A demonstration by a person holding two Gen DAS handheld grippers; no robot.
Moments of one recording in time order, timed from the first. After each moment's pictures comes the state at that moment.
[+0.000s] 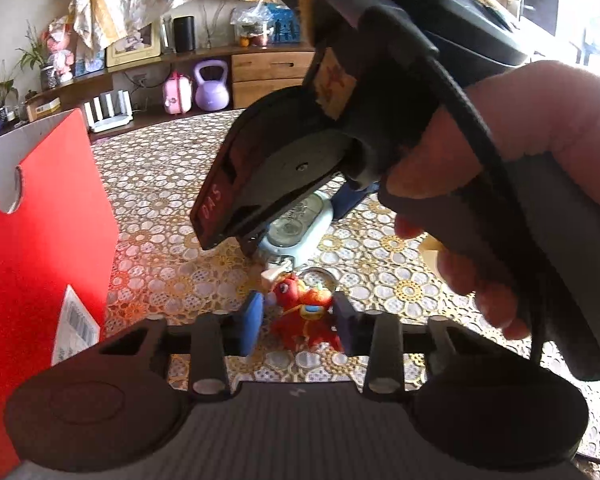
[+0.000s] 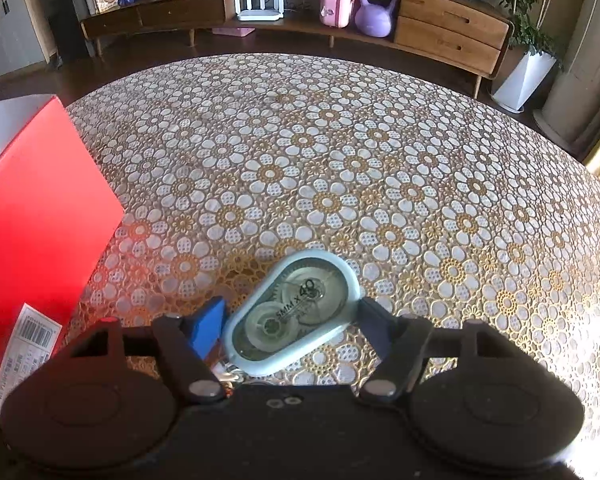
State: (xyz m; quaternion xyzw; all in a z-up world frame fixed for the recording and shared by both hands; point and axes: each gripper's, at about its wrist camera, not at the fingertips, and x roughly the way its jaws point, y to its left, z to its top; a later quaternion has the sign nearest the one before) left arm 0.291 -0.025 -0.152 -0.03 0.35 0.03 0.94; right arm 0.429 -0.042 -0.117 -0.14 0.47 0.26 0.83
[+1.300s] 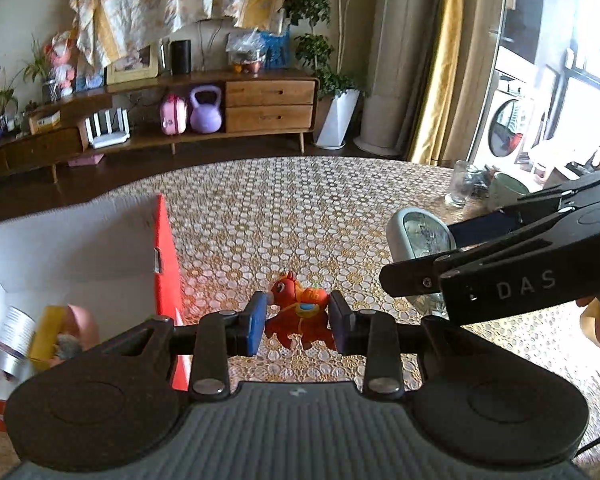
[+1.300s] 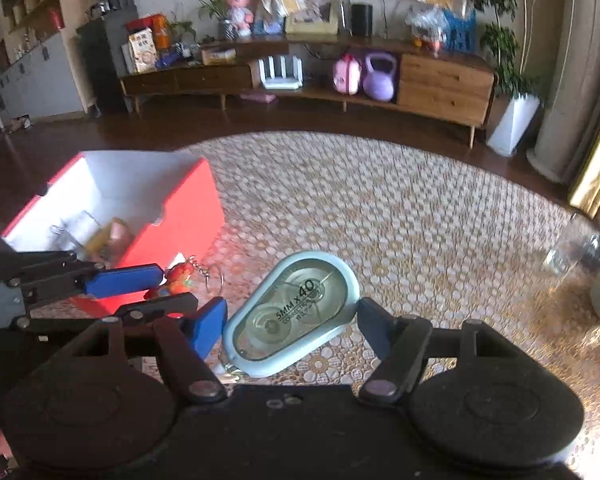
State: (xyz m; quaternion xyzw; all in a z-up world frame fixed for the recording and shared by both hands) left arm 0.204 0.007 -0.029 -0.05 0.33 0.00 0.94; right arm 0.287 -0.142 0.031 -0.10 0.39 0.31 0.86
